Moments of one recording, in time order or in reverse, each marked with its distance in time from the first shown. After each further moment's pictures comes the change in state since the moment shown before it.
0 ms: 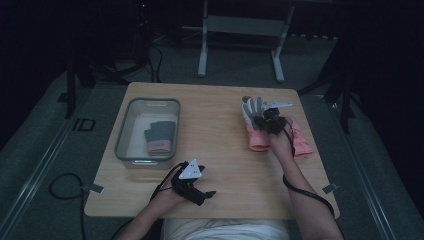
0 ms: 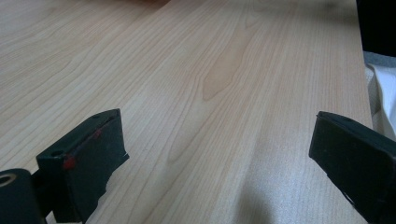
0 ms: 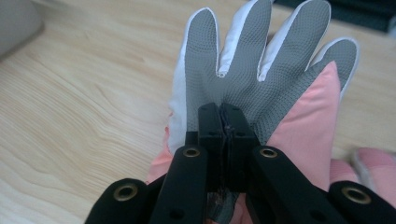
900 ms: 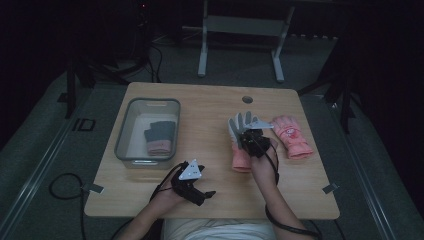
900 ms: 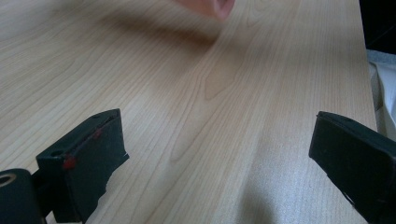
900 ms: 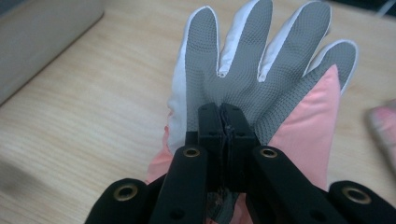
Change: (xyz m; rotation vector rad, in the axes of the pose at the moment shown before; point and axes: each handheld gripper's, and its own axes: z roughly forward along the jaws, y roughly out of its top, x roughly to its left) left arm -0.001 -0.001 0.000 0.004 0.010 0.017; right arm 0.107 -0.025 -0.041 0.030 -0.084 0.016
